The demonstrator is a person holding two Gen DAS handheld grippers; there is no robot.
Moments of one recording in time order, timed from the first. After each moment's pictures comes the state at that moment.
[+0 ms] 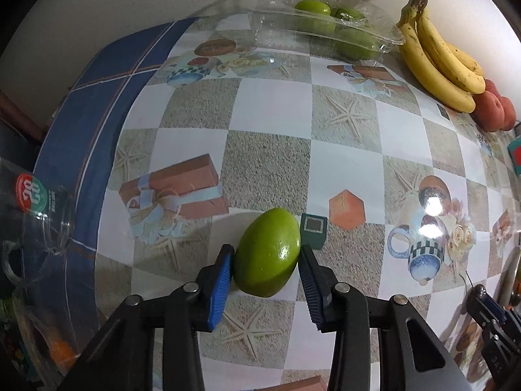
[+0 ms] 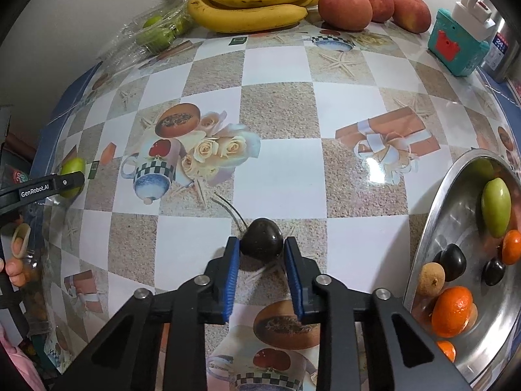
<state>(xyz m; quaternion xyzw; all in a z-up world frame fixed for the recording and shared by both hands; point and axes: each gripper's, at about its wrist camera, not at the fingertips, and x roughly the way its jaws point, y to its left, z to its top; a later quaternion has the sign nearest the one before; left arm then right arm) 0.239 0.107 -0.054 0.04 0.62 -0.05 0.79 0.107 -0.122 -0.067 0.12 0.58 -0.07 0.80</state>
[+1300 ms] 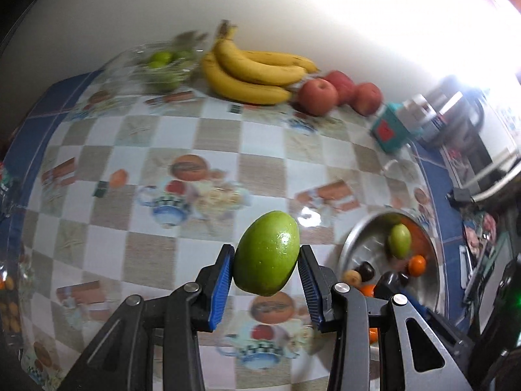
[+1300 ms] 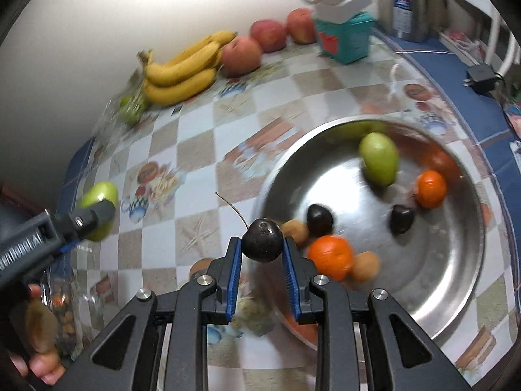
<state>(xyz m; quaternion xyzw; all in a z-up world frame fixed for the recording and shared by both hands) 0.100 -0.079 0.041 -0.02 0.55 -0.19 0.81 0.000 -0.225 -0.002 0.23 0.49 -0.14 0.83</state>
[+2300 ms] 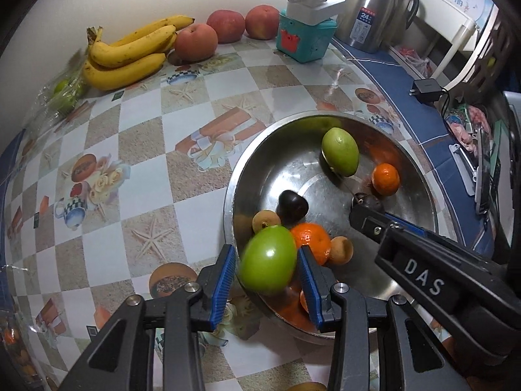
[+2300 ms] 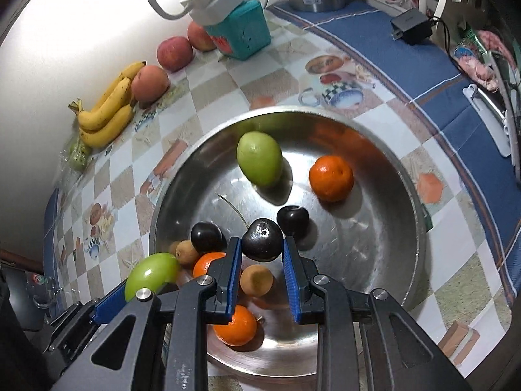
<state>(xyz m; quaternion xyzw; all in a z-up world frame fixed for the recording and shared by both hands) 0.033 -0.189 0.002 0.13 0.56 -0.28 0.77 -0.033 -0.300 -0.025 0.30 0.49 -0.21 0.79</state>
